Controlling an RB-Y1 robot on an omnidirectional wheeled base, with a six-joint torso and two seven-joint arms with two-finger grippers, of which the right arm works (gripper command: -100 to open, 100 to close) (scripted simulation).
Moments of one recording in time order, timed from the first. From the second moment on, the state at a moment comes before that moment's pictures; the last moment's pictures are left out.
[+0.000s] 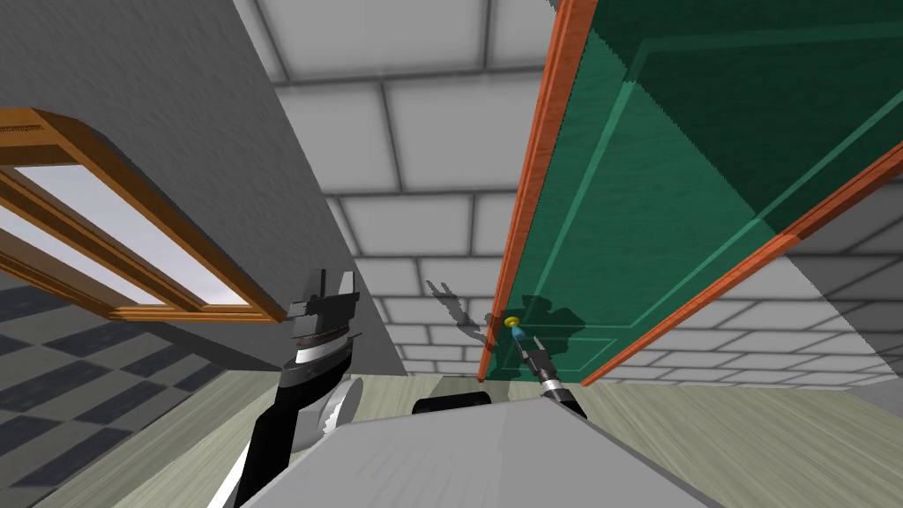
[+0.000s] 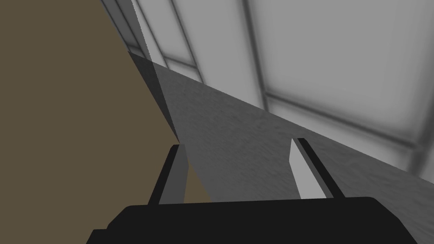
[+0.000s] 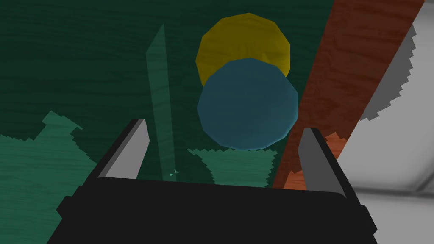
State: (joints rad) arm 0.21 -0.01 -0.66 -0.99 0.78 -1.00 0.95
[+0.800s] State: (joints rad) arm 0.19 0.03 -0.63 -0.98 0.78 -0.97 0.97
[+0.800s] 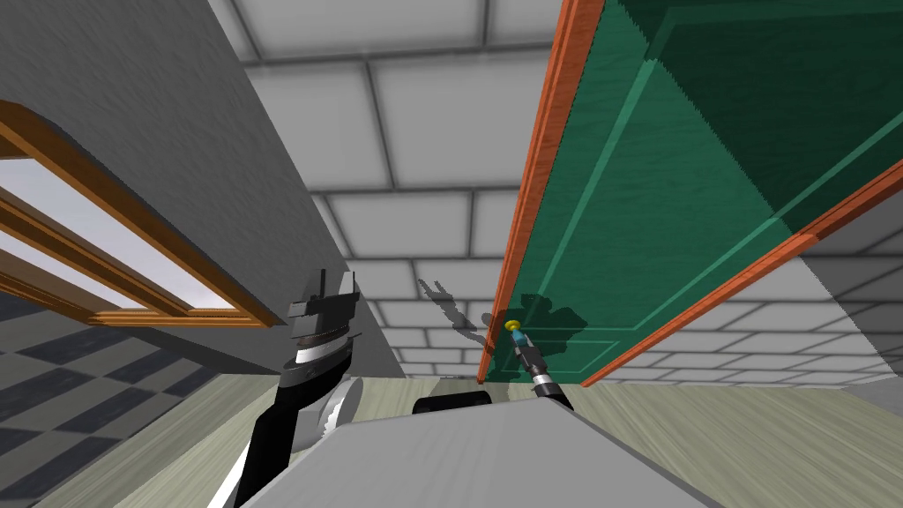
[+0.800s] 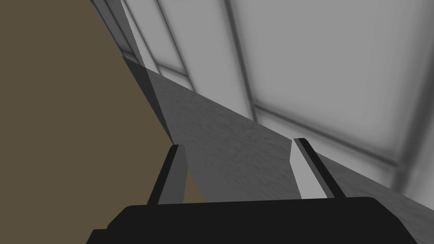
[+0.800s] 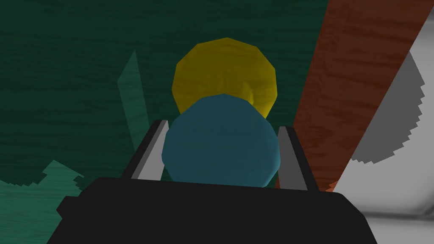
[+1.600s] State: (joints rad) arm 0.19 0.01 -0.59 -0.98 0.62 -0.84 0.96
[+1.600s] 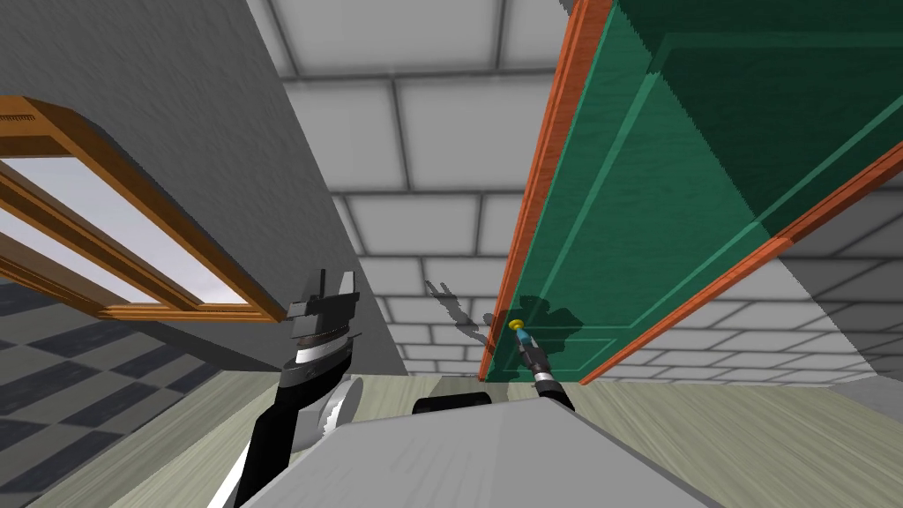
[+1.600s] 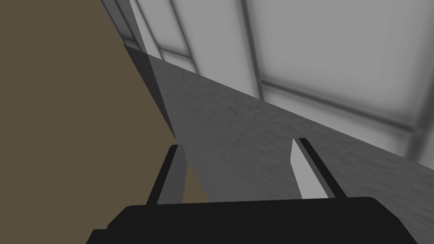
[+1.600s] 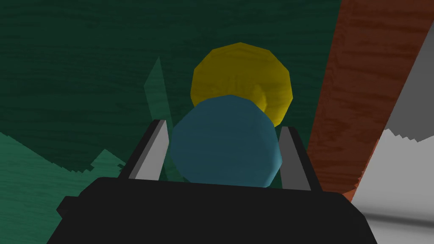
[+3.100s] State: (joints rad) arm 0.18 -0.03 -0.52 -0.95 0.29 -0.63 0.96
